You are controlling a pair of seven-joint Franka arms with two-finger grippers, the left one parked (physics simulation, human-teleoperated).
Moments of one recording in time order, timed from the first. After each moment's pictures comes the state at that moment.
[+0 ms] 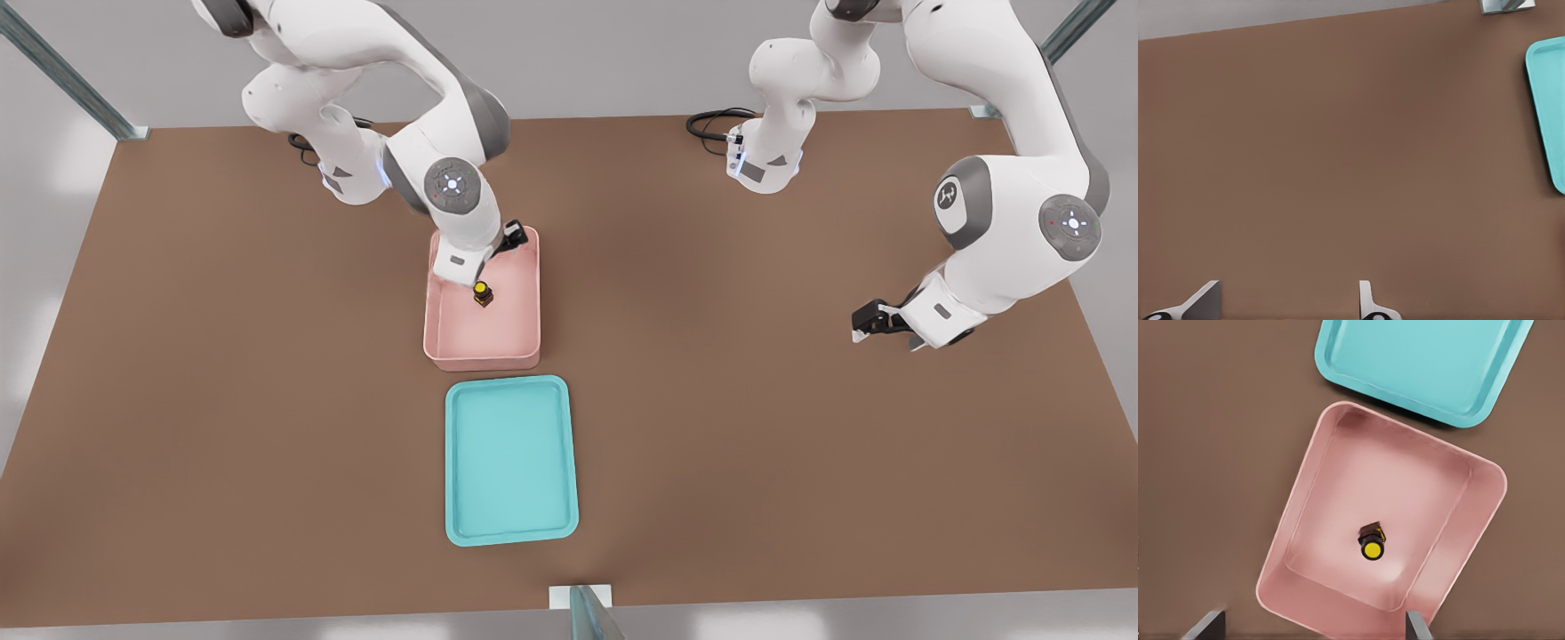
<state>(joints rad) 0.80 0.15 -0.09 -1.76 0.16 1.75 0.26</state>
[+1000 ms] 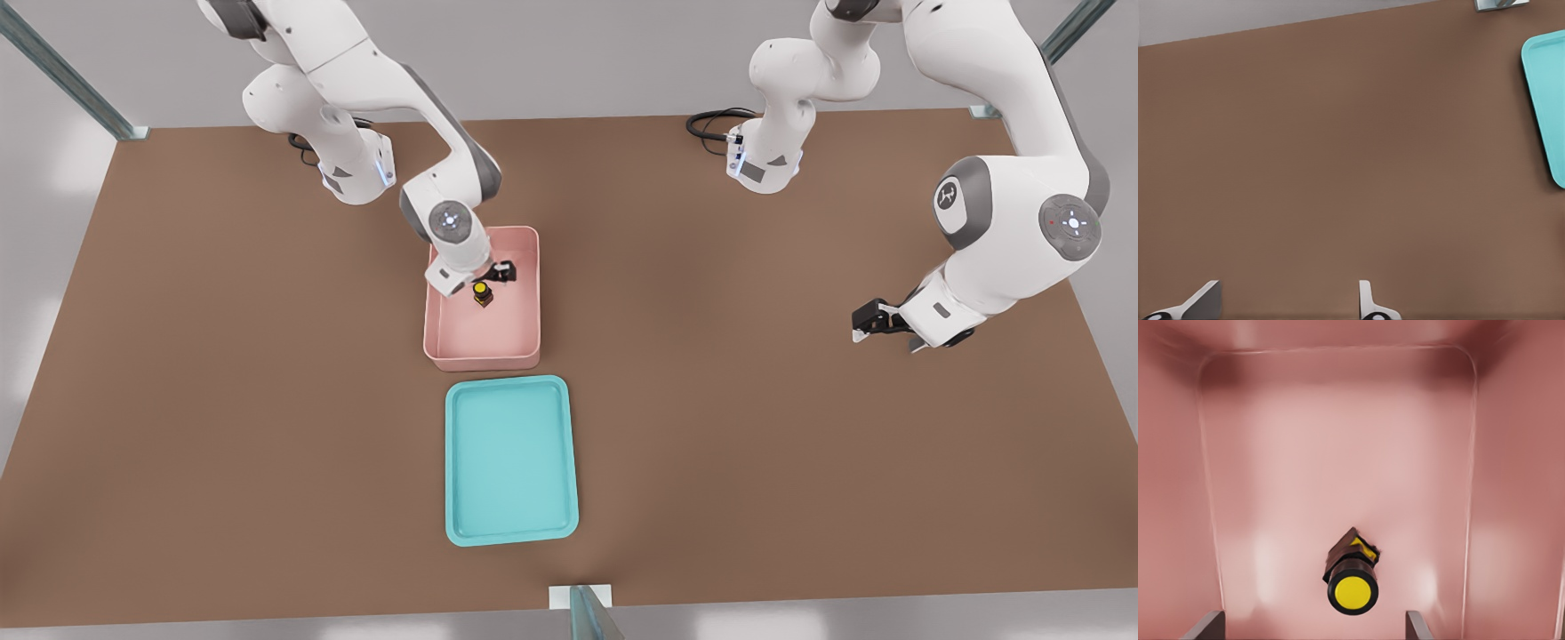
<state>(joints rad) 0.80 0.19 -0.08 -2.29 0.19 2.35 0.61</state>
